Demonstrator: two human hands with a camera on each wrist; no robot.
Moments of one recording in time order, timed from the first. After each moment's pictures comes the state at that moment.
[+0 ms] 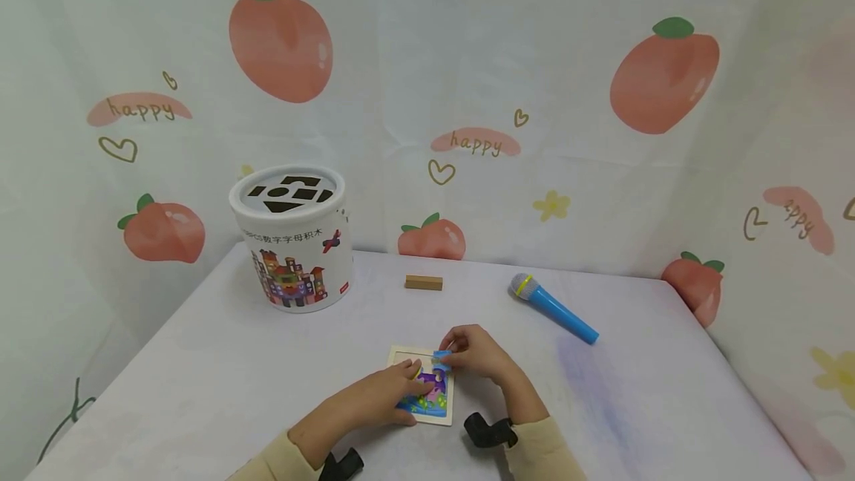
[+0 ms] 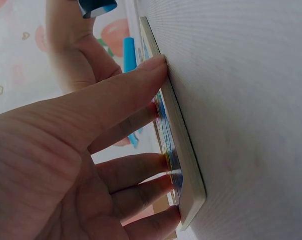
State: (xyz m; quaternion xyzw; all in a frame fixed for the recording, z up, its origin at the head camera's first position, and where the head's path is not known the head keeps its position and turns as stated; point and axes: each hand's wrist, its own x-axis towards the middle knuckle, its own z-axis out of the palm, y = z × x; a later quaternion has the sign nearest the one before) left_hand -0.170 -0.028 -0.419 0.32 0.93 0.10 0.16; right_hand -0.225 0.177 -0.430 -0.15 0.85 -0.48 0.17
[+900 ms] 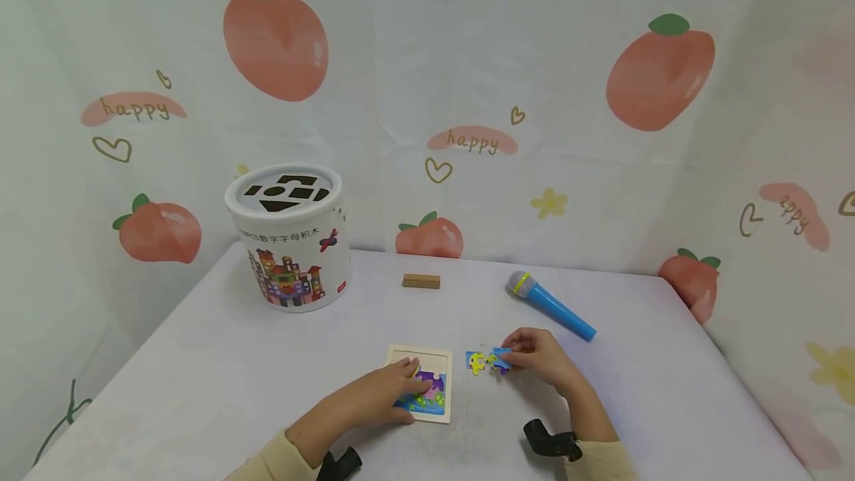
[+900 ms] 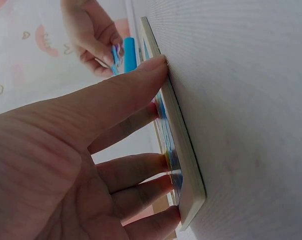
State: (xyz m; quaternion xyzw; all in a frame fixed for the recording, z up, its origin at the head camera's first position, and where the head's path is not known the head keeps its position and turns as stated) left_hand -0.167 -0.028 -0.419 0.31 0.93 0.11 0.16; right_hand -0.204 0.269 -0.430 -0.07 0.86 -0.50 0.12
